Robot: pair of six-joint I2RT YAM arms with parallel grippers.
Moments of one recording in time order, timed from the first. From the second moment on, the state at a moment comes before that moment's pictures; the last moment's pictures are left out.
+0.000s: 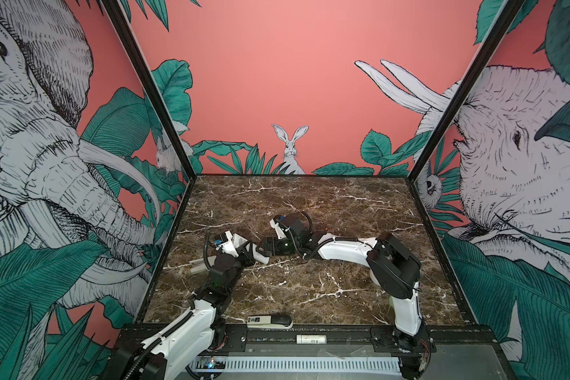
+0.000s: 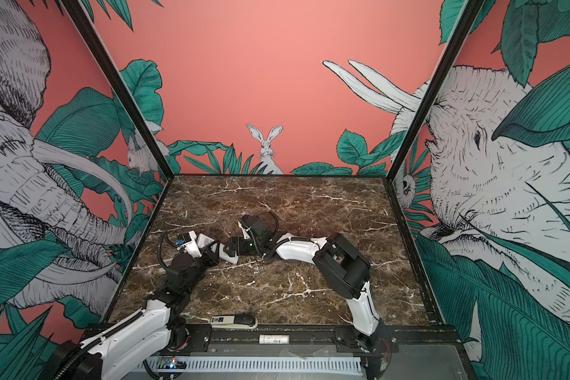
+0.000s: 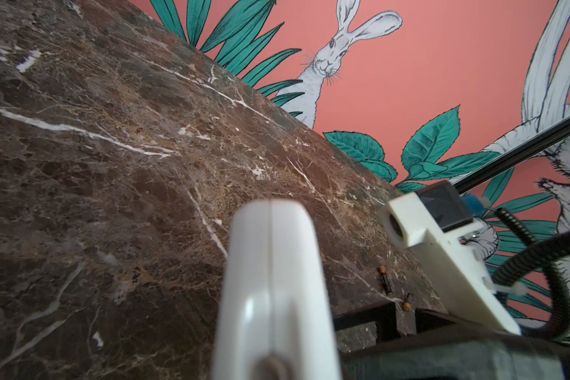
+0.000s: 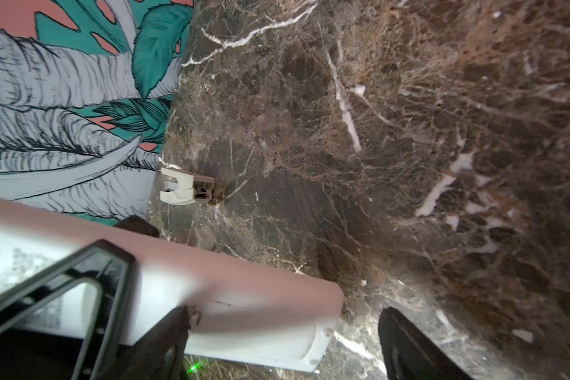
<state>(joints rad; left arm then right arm) -0.42 0.82 0.11 0.47 -0.09 -0.68 0.95 2.02 1.36 -0.07 -0.28 0.72</state>
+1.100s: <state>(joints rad) -0.49 0.91 0.18 0.39 -0.08 -0.47 0.97 1.98 1.36 -0.23 -0.13 0.60</state>
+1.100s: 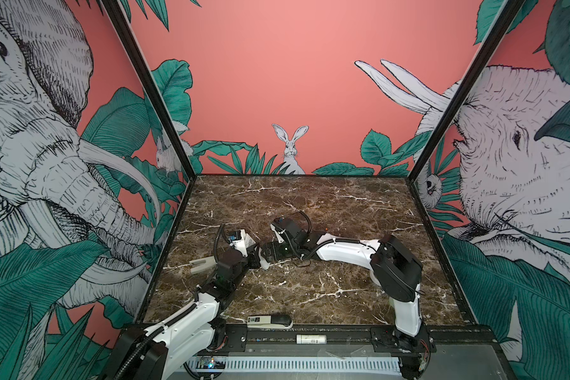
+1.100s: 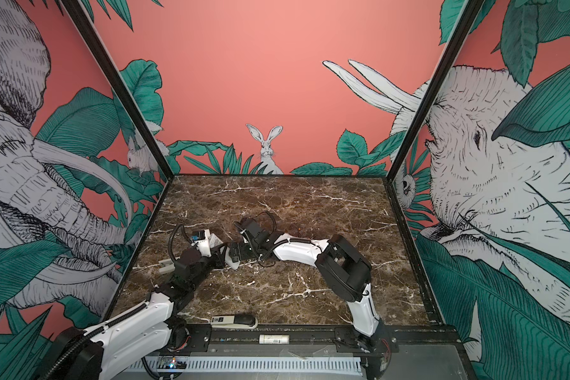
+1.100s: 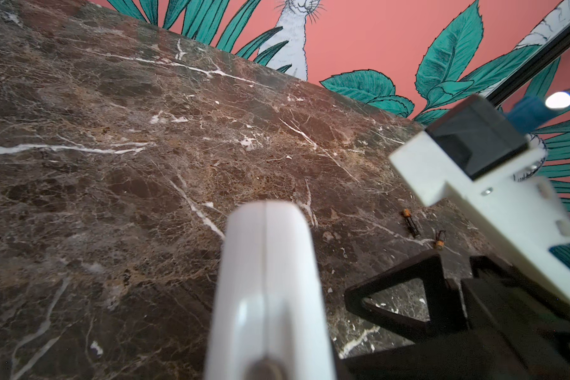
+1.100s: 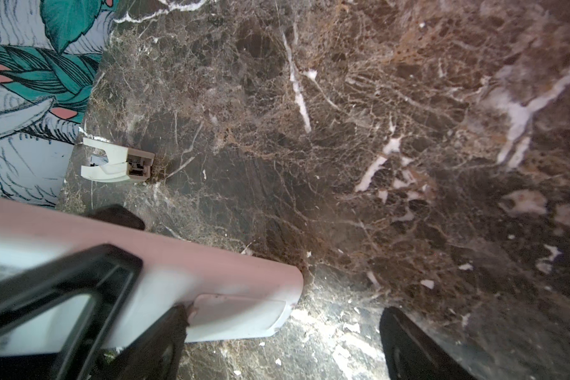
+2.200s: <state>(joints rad) -0.50 0.90 0.18 0.38 -0.06 -0.48 0.97 1.90 1.28 -0.22 -0.10 0.55</state>
